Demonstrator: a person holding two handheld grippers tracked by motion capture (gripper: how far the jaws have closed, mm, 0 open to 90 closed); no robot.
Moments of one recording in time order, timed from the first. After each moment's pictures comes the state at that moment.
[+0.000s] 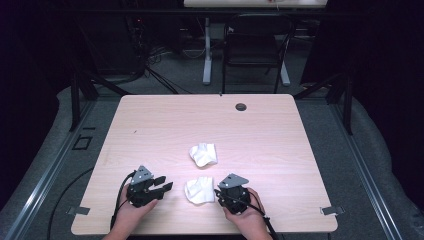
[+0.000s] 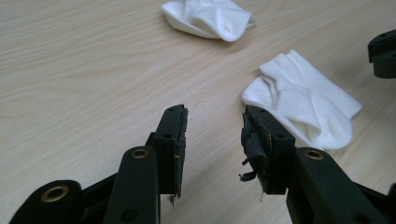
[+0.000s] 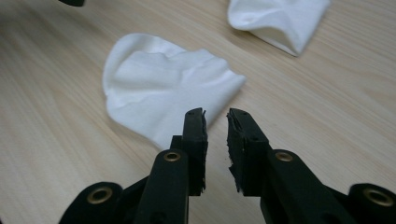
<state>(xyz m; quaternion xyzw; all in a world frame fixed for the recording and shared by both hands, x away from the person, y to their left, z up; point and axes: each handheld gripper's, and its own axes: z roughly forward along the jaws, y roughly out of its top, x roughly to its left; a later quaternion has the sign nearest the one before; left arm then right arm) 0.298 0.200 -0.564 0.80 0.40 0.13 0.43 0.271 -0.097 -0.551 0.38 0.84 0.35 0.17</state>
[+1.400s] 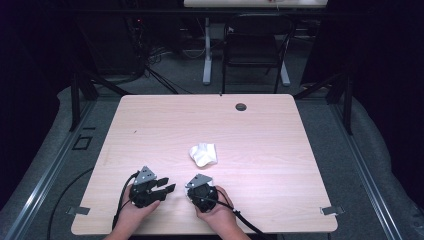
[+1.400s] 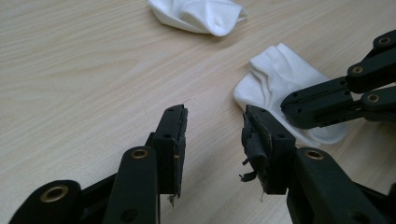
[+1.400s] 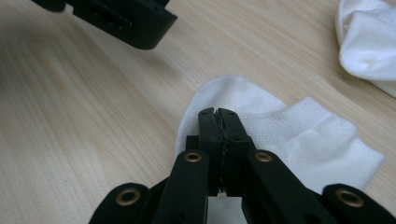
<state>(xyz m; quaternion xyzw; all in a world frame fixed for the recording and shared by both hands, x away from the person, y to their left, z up) 0.299 0.195 -0.566 0.80 0.39 0.12 0.43 0.287 -0.019 -0.571 0.34 0.86 0.34 0.15</state>
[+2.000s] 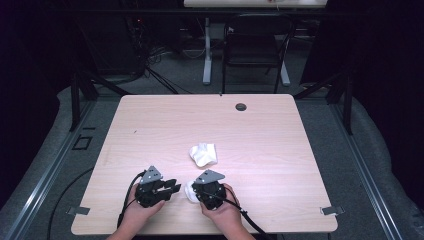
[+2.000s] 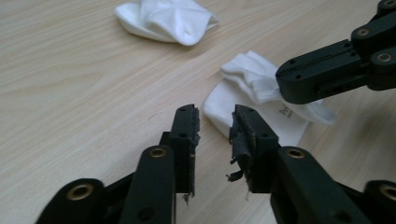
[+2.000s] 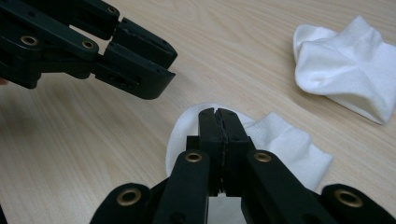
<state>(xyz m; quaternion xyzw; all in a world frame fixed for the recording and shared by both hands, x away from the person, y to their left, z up) 0.299 0.176 -0.559 0.81 0.37 0.10 0.44 0.285 -0.040 -0.550 0.36 0.83 0.40 0.15</state>
